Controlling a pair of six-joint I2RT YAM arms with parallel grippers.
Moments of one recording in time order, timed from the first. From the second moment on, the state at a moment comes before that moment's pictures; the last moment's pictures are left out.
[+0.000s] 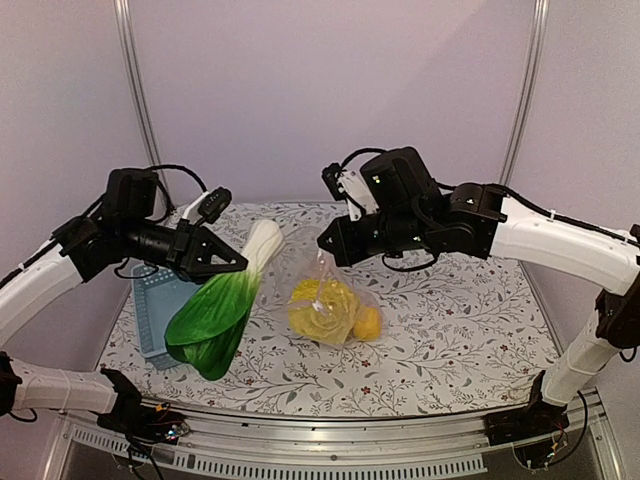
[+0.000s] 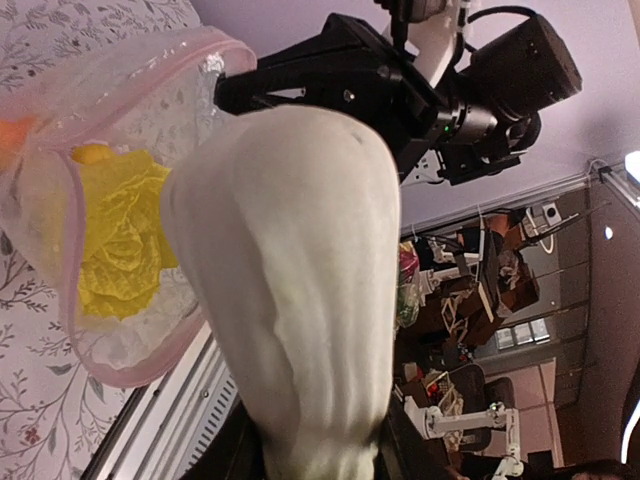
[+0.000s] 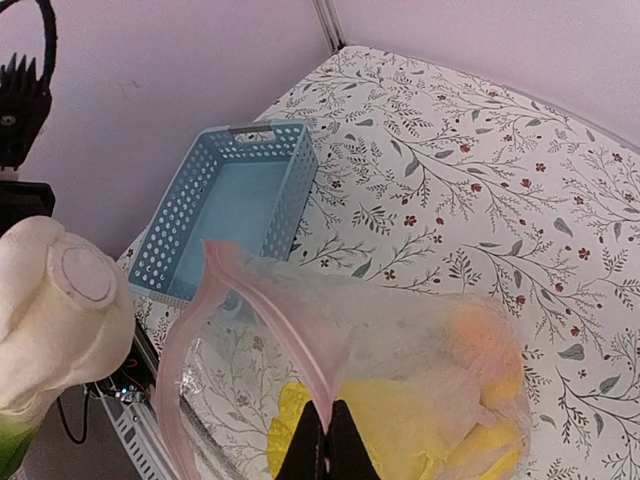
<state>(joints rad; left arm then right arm) -0.55 1.04 1.04 -0.51 1.01 -0.65 1.08 1.60 1.56 -0.52 0.10 0.41</state>
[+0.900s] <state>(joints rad) -0.60 1.17 0.89 -0.39 0.91 -0.88 1.20 1.64 1.56 -0.50 0.16 0.37</state>
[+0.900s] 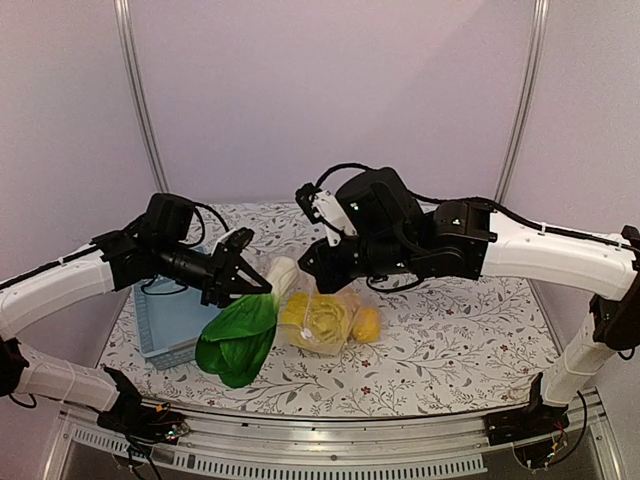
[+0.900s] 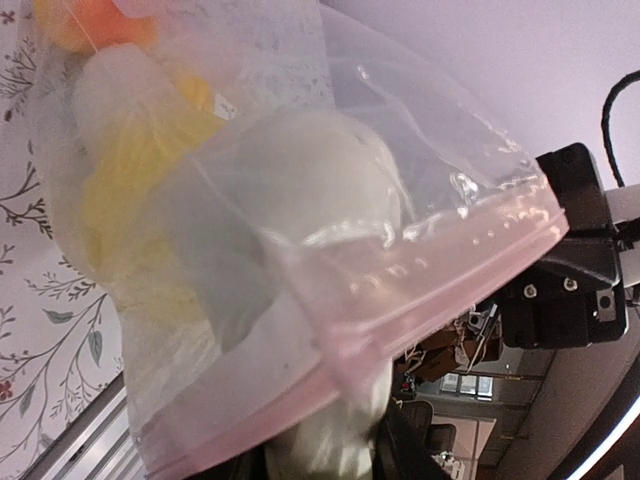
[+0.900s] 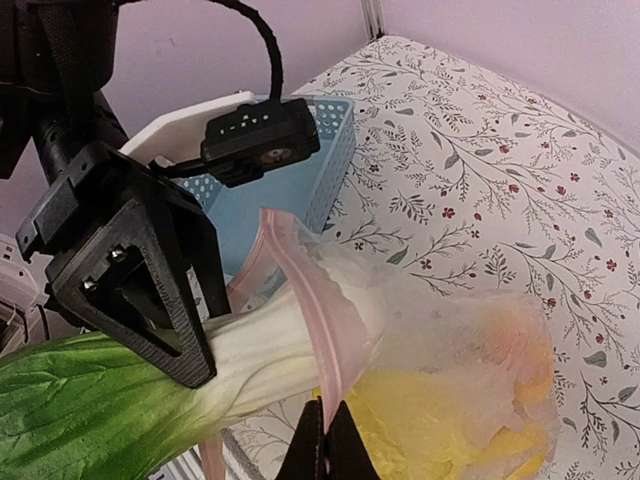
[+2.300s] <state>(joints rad) -0.62 1.32 0.97 -0.68 0.61 -0.64 1.26 1.79 1.60 -0.50 0.23 0.51</state>
